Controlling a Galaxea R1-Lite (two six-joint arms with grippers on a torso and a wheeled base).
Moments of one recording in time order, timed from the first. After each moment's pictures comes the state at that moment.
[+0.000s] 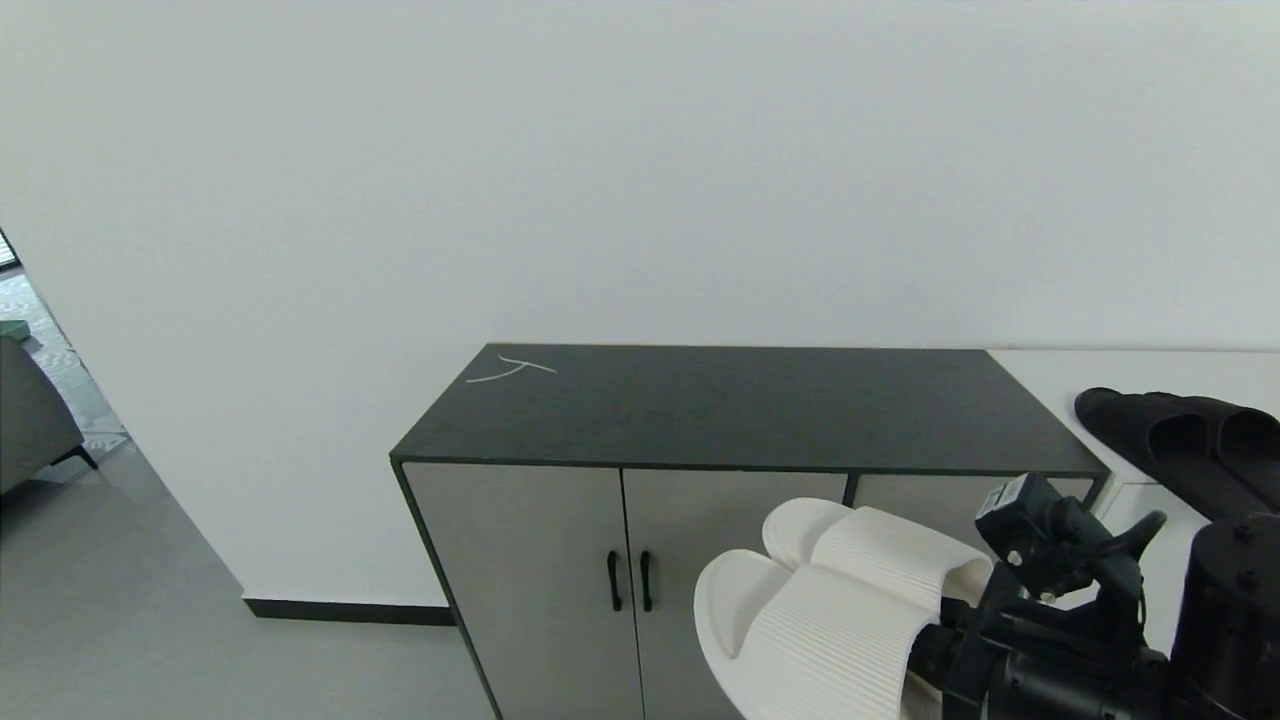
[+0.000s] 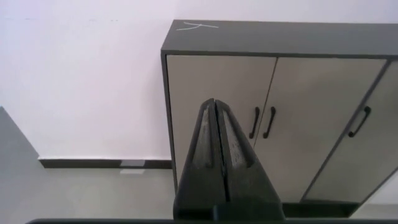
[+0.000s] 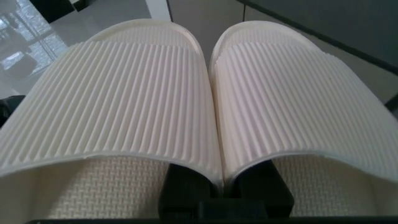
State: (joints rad) left arm 0.00 0.00 0.00 0.00 -0.02 -0.01; right arm 0.85 1.48 -0.32 -0.92 0.01 0.11
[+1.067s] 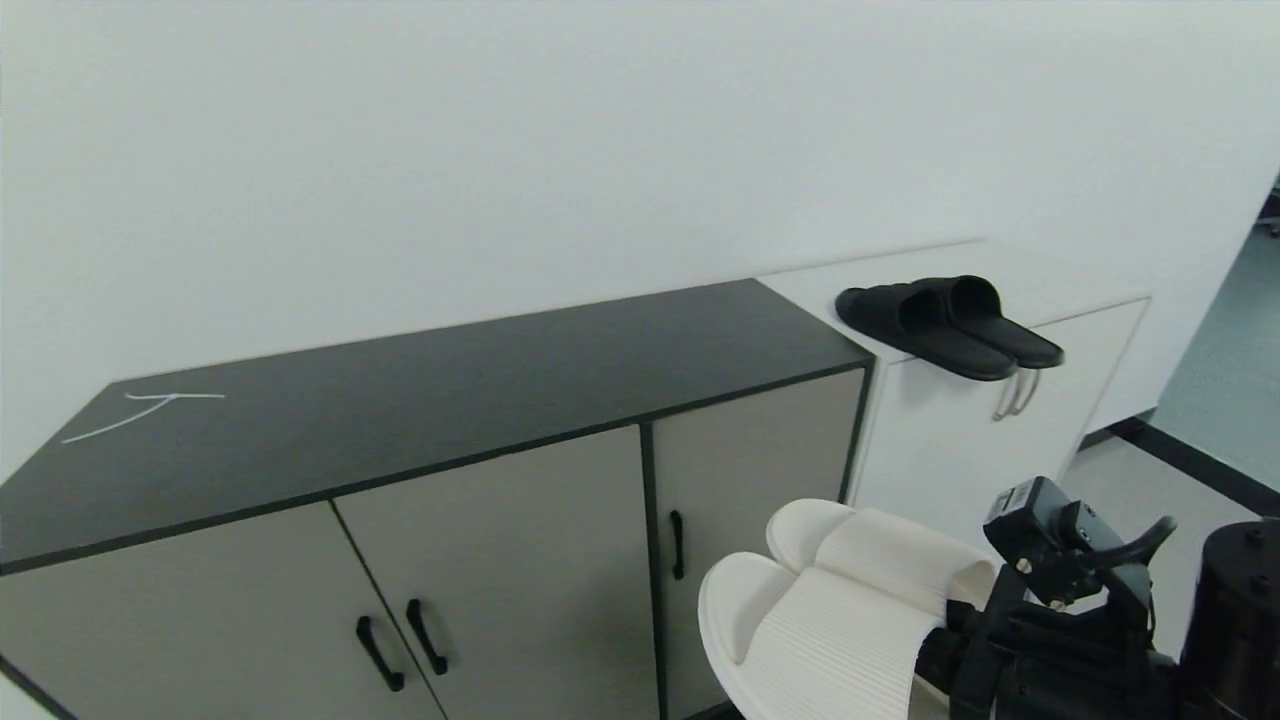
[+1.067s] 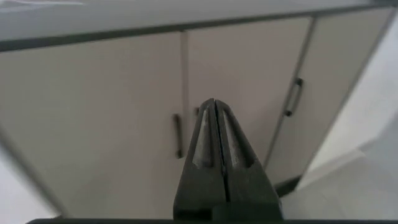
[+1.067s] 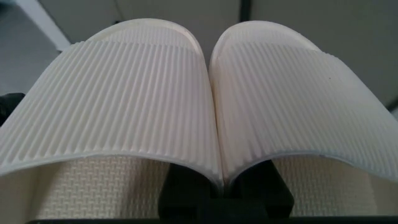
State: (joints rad) left arm 0.00 0.00 0.00 0.00 -0.02 -0.01; right arm 0.85 1.47 -0.30 -0.93 0.01 0.09
